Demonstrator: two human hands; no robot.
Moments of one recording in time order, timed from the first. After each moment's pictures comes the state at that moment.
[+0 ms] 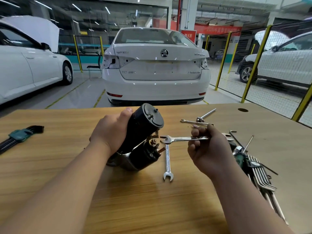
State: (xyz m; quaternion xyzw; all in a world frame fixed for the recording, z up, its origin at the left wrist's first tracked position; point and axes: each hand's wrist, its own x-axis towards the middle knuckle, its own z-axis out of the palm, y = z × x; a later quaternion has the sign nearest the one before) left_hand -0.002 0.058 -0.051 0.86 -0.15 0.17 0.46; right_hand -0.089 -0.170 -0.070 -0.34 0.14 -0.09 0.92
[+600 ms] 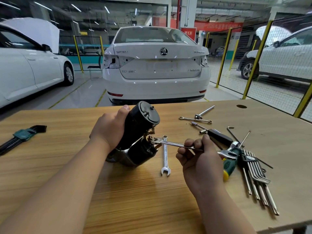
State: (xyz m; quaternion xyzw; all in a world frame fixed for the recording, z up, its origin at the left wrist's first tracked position) left_hand -0.009 0.056 -0.049 0.86 -0.14 0.17 0.46; right_hand -0.126 -0.126 -0.086 -0.32 0.12 -0.21 0.92
